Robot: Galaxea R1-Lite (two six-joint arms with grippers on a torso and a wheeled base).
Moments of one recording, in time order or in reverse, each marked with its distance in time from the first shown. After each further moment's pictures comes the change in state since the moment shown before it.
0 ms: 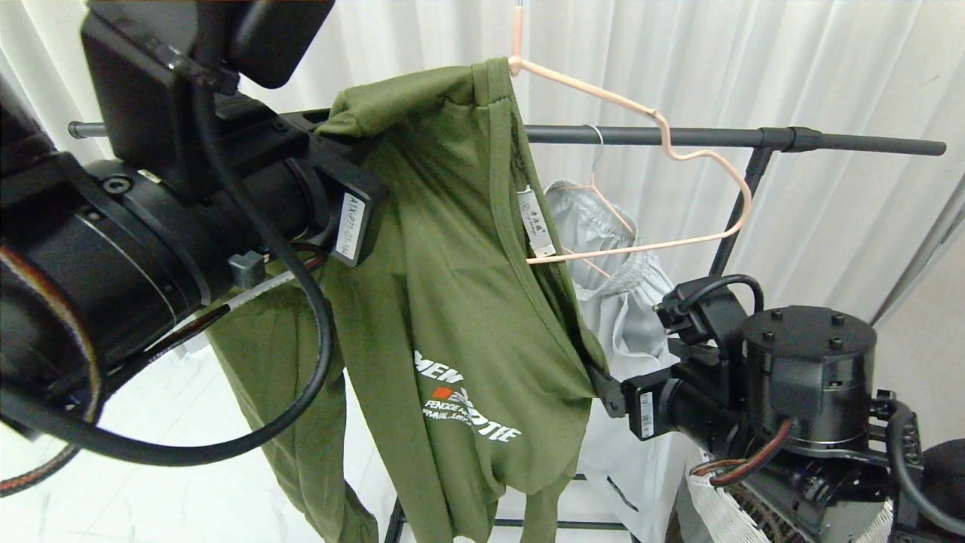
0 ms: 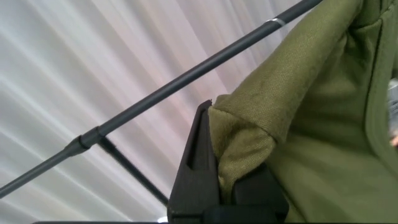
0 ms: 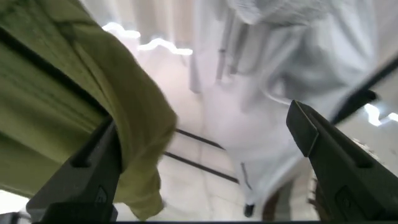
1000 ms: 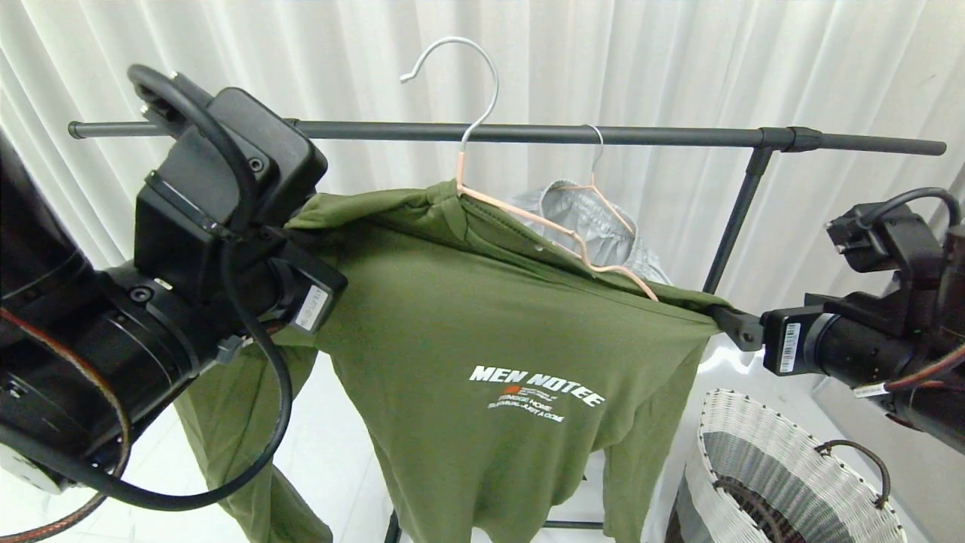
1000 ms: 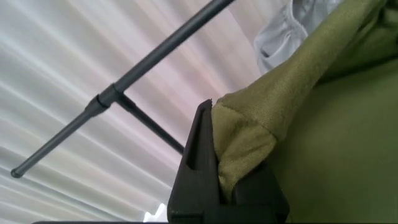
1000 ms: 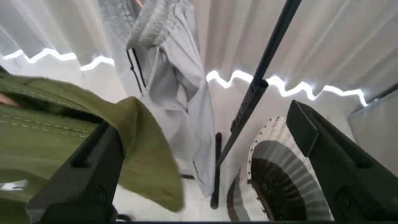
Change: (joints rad) left arm 0.137 -0.046 0.217 -0.048 -0.020 0.060; right arm -0.265 -0.288 -0.050 0.285 0.033 -0.015
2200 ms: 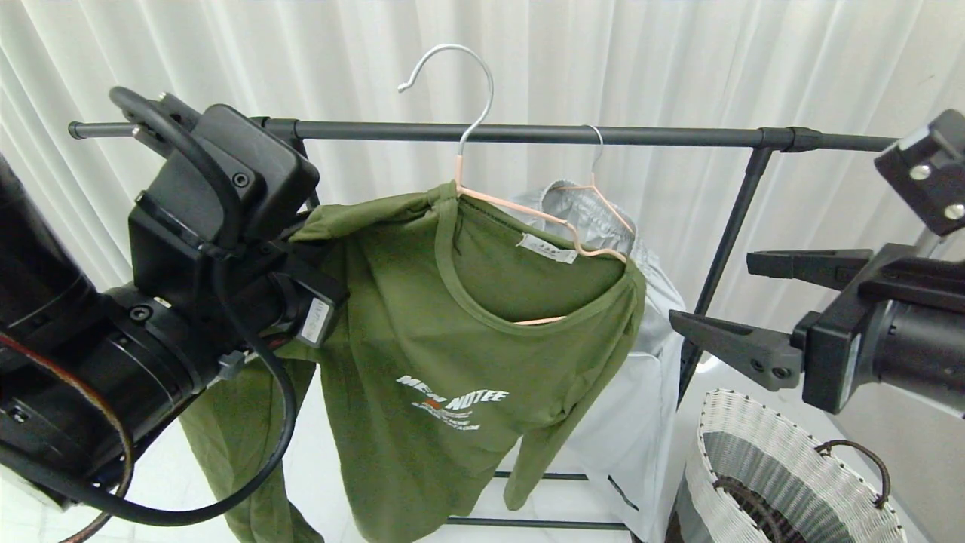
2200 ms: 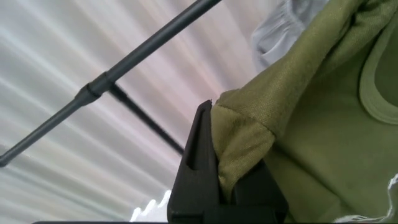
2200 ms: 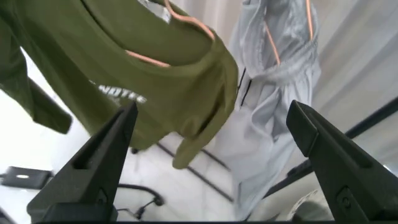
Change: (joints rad) left arm -0.011 -0.003 0.044 -0.049 -0.050 -0.068; right arm 0.250 -0.108 -0.212 0.258 0.267 -0.187
